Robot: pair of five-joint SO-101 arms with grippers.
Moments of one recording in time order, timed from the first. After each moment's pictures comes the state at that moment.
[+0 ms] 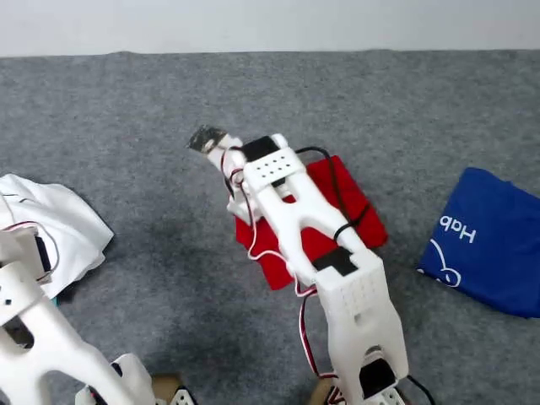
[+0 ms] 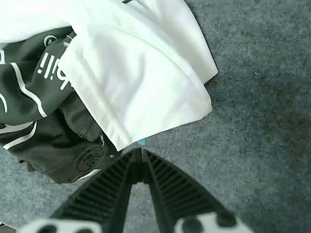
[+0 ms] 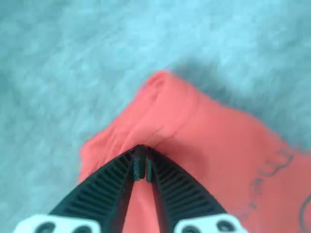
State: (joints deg) left arm -43.9 -35.0 18.7 97.5 -13.8; right arm -30.2 39.8 -27.8 76.9 24.7
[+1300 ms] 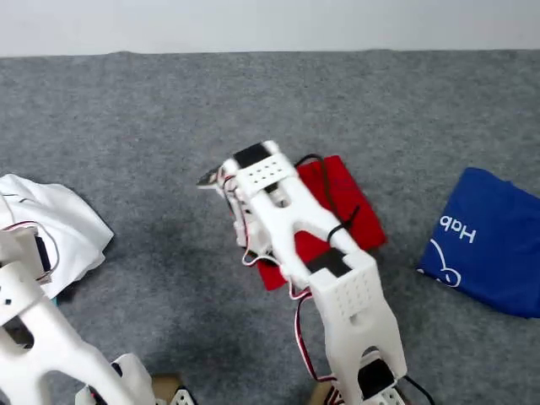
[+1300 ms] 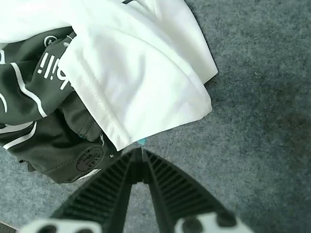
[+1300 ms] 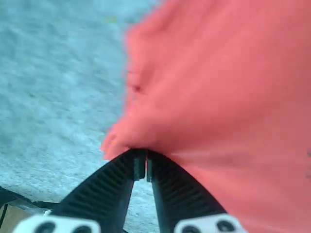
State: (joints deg) left arm -43.9 -35.0 18.7 97.5 -13.8; right arm -34.2 39.2 -24.0 100.5 22.8
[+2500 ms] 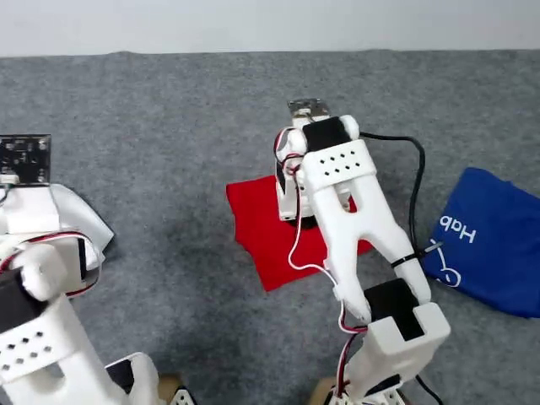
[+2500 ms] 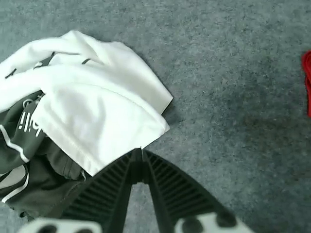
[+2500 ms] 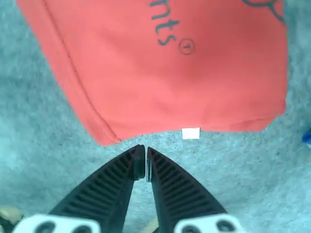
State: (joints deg) left arm -28.7 -47.8 18.7 99.1 -13.8; right arm -22.9 9.6 -12.0 100.5 -15.7
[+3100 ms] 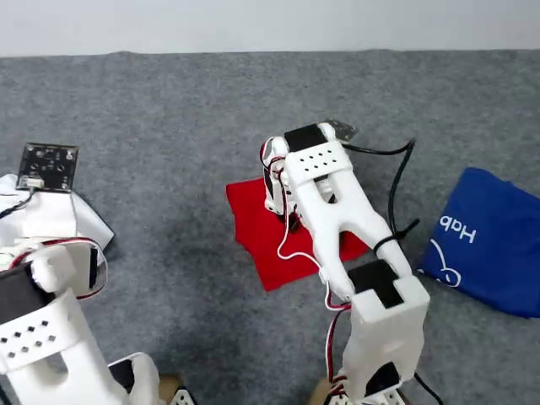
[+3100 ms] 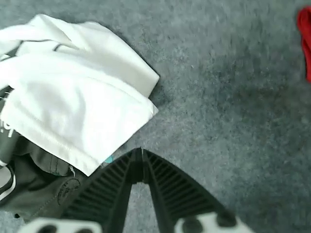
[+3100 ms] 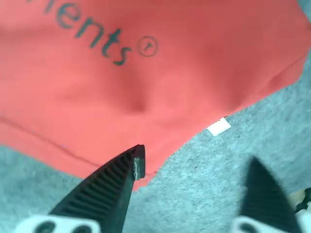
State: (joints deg) left arm -27.9 -48.0 25.7 99.2 -18.5; right arm -23.9 21.0 -12.0 95.2 -53.0
